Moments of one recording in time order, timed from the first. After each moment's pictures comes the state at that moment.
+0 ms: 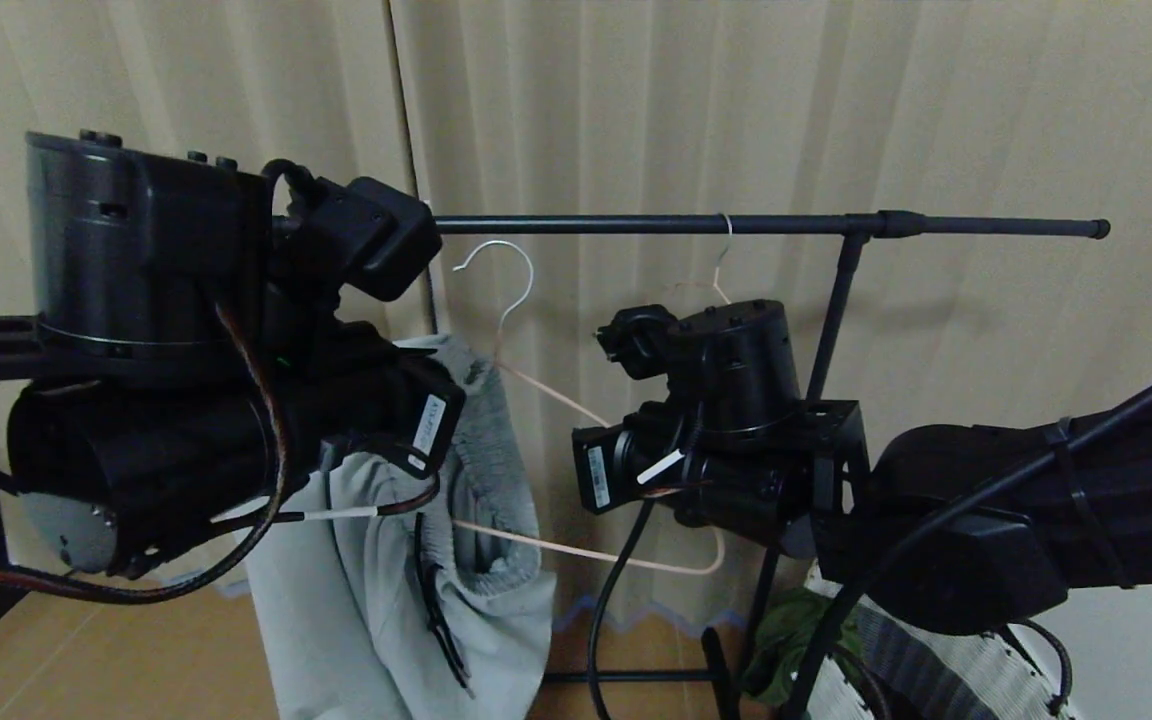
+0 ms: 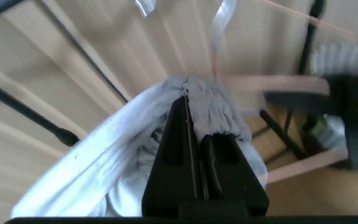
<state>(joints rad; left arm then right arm) -0.70 1.50 -1.01 -0.14 0.32 0.21 0.81 1.95 -1.19 -0.33 -0.21 0.26</state>
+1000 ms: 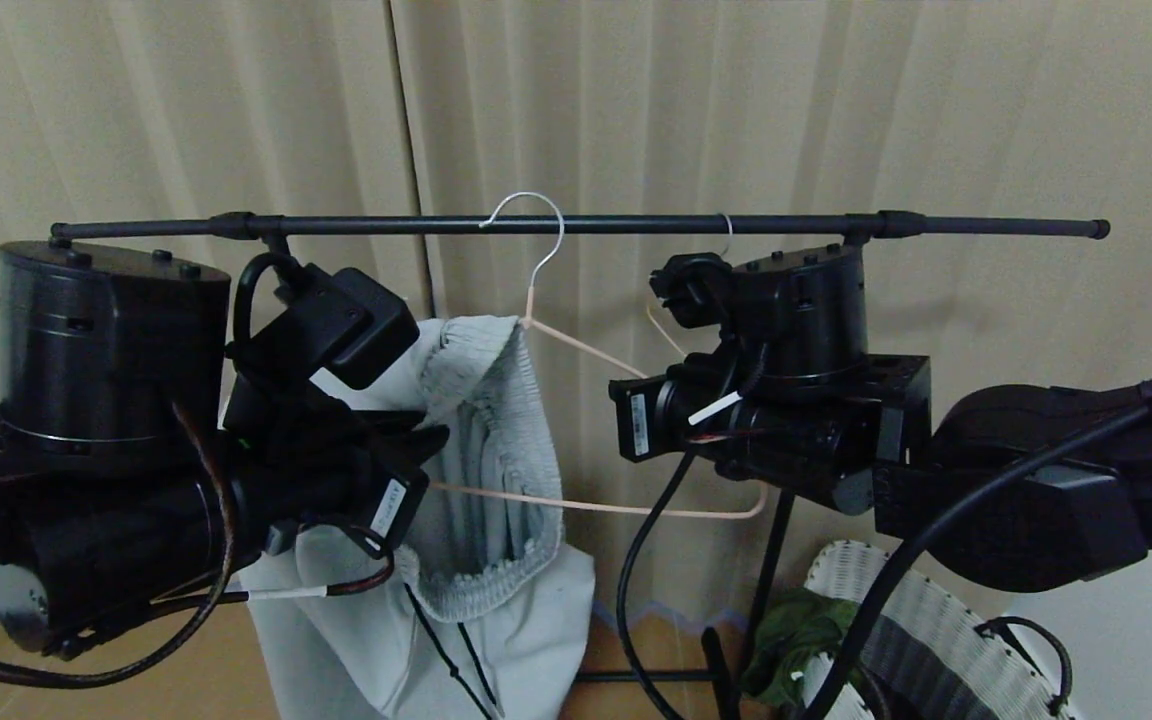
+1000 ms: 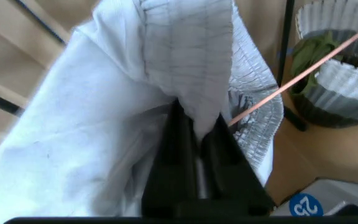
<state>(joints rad) -0.65 1.44 -0.84 -0.18 0.21 0.27 0.75 1.88 -1.19 -0.34 -0.22 0.24</state>
